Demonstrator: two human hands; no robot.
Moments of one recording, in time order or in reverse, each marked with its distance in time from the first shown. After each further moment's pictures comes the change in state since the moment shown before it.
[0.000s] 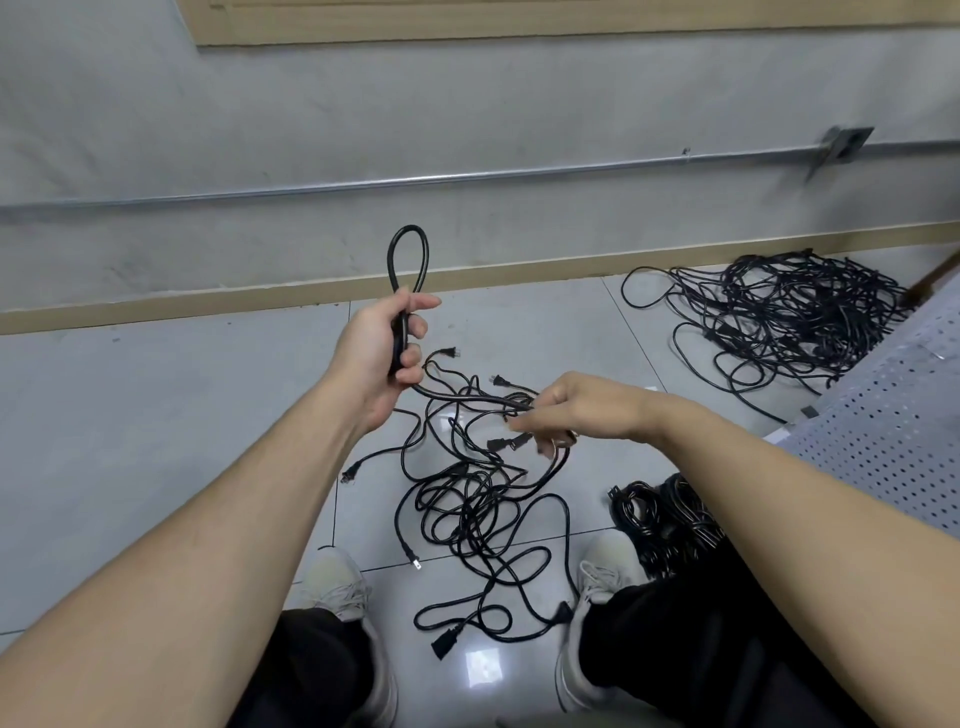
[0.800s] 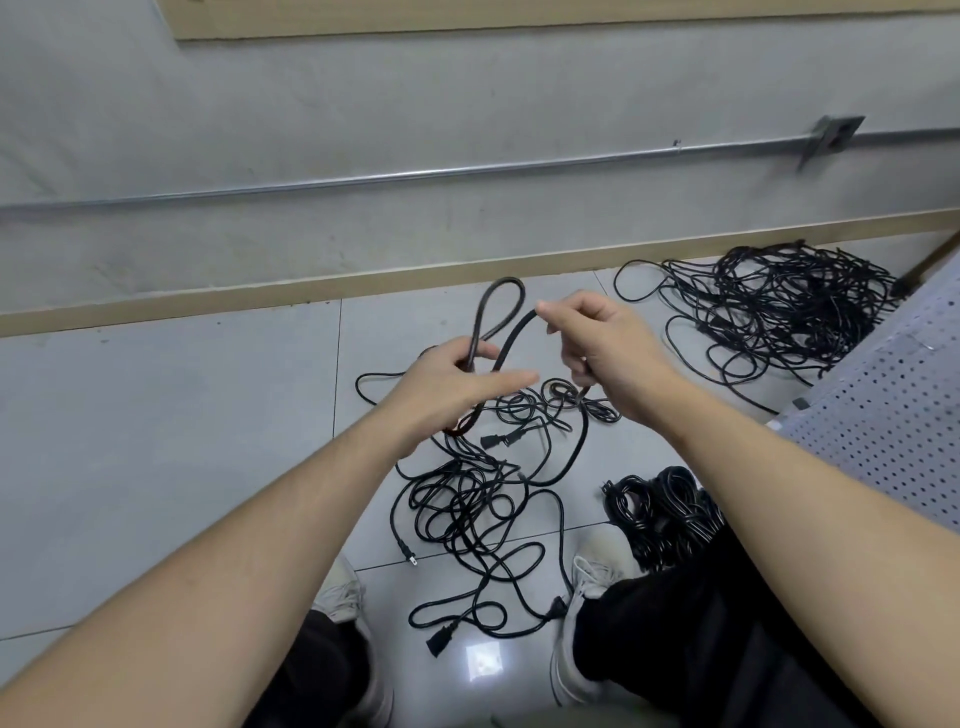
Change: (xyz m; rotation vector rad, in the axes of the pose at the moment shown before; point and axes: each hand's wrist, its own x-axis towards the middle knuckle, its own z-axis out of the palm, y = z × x) left_hand -0.015 -0.039 0.034 0.774 -0.192 0.078; right_hand -0.007 -0.014 -0.018 0.607 0.619 -0.189
